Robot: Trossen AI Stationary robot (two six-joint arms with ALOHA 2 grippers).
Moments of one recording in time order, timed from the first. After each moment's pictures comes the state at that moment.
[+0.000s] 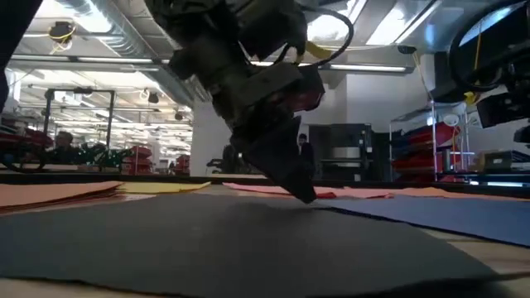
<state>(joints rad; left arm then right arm) -0.15 2.02 1.22 -0.06 0.04 -0.27 0.60 1.29 0.52 -0.75 0.11 1.09</state>
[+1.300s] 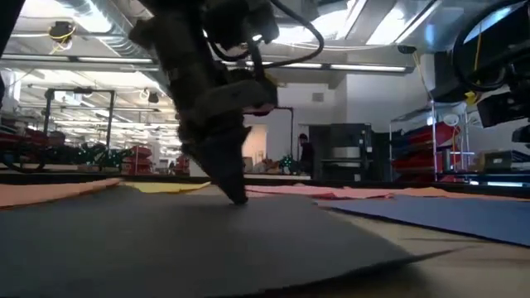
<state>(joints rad) -0.25 1.96 1.15 -0.43 -0.18 -0.60 0.60 1.29 0.52 -0.76 0.11 1.06</state>
